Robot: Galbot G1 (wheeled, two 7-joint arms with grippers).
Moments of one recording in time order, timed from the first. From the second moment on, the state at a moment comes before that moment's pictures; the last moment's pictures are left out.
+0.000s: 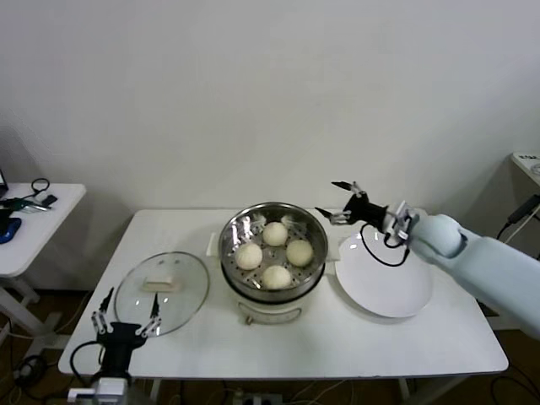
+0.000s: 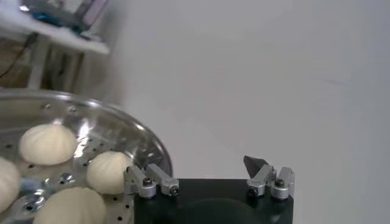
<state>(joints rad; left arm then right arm) 1.71 -1.49 -0.72 -2.12 0.31 0.02 -0.03 -0.21 0.61 -0.60 1.47 0.72 0.12 -0.22</state>
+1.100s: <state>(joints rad) 1.55 -1.28 -0.63 -1.88 1.27 0.01 -0.05 -1.12 0.92 0.42 1.58 0.43 0.04 -0.16</state>
